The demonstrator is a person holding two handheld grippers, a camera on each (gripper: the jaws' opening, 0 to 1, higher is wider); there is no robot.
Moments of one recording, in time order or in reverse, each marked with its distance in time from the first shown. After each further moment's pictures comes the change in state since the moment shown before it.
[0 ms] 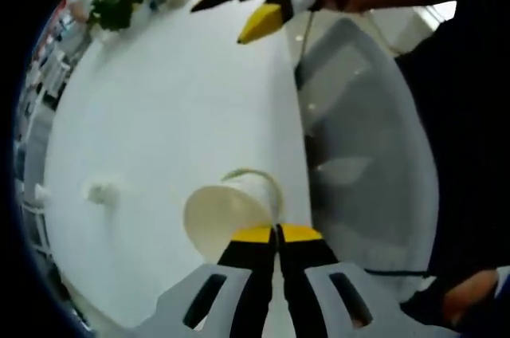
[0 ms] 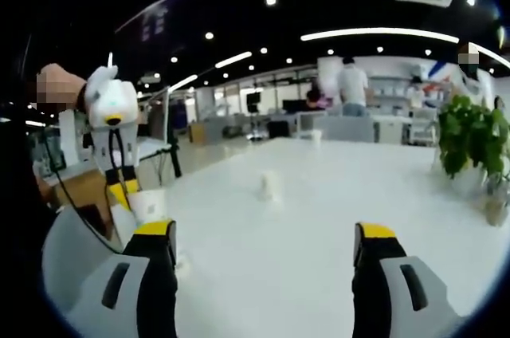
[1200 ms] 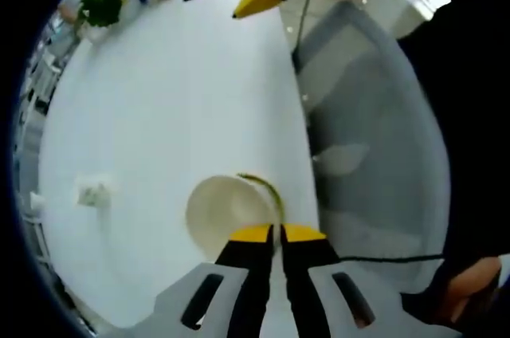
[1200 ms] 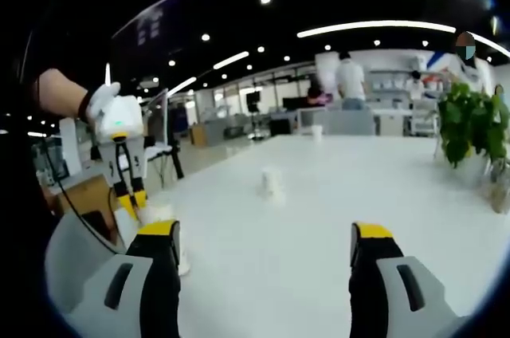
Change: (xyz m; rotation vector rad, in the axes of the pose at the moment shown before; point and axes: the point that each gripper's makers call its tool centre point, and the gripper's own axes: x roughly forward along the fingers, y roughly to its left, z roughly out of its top) left arm 0.017 0.006 -0.014 0.041 0.036 -0.035; right arm 0.003 -0.002 -0.009 0.051 0.007 0.016
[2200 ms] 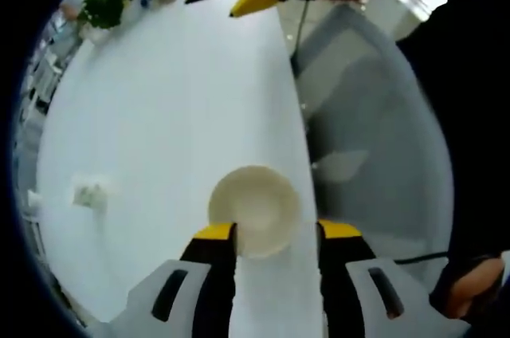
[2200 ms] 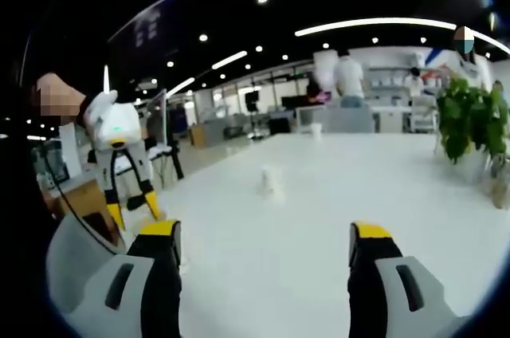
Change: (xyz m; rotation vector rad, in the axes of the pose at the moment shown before) left arm 0.006 -0.005 -0.003 -0.004 -0.046 0.000; right arm -0.002 0.002 -0.001 0.010 0.000 -0.003
